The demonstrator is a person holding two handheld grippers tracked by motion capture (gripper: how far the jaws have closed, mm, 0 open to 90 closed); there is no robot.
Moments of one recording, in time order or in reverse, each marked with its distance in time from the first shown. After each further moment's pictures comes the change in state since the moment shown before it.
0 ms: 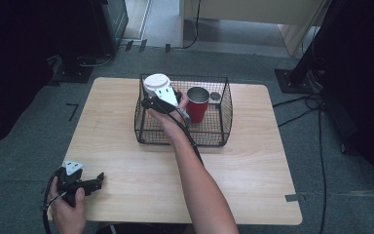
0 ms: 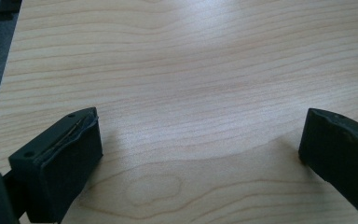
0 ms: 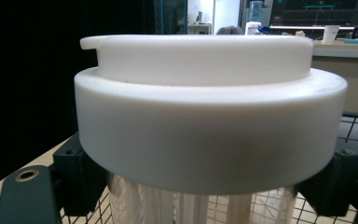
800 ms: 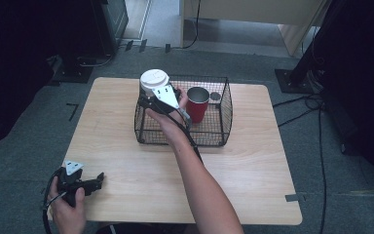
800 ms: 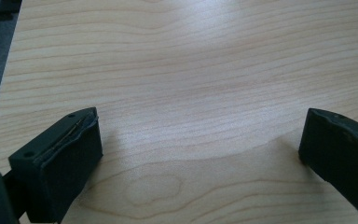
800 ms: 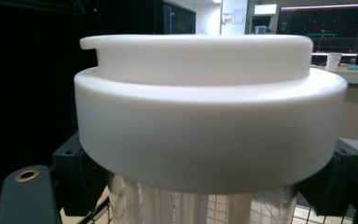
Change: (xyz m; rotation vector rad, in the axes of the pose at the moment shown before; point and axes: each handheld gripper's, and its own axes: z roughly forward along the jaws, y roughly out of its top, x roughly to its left) left arm 0.000 0.000 0.000 0.002 0.000 0.000; right arm 0.008 0.023 -0.022 -0.088 0.037 -0.009
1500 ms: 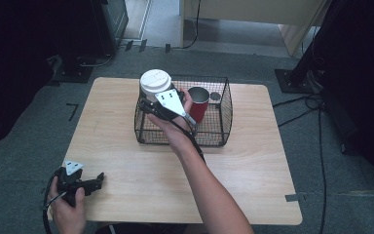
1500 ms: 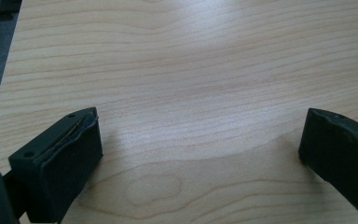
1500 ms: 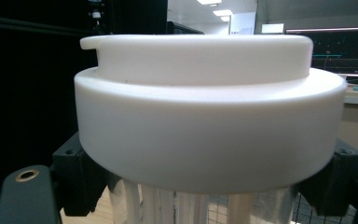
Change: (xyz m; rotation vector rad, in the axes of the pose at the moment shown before) left arm 0.000 0.000 0.000 -0.001 0.000 0.000; right arm 0.002 0.027 -0.041 -0.074 0.044 -0.010
